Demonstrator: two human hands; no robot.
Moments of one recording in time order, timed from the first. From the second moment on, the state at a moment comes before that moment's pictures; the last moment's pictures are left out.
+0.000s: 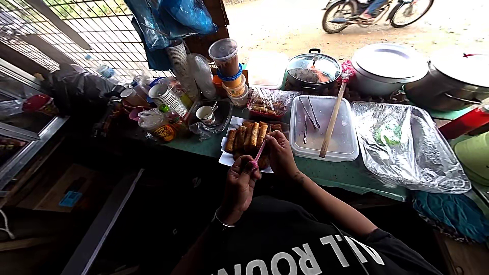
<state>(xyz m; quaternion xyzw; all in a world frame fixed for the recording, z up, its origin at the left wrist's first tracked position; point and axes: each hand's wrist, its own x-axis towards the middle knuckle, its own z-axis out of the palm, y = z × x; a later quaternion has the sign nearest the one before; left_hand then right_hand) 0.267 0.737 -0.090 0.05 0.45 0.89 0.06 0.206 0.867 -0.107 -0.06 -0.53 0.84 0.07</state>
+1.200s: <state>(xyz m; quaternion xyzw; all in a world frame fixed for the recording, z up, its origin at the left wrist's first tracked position) 0.262 0.716 -0.096 0.15 0.60 0.78 0.06 0.263 0.901 -0.087 0.31 -0.83 0.41 0.20</state>
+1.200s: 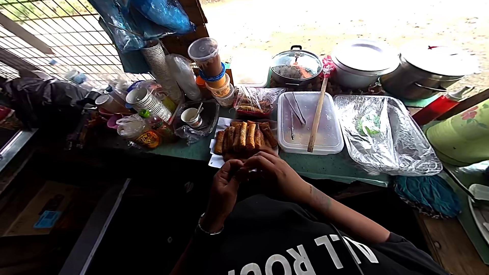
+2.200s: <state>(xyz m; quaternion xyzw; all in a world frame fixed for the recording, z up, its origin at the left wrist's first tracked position) 0.257 0.712 -0.076 0.21 0.64 0.74 0.04 0.260 0.901 -0.076 0.31 -0.85 0.38 0.19</state>
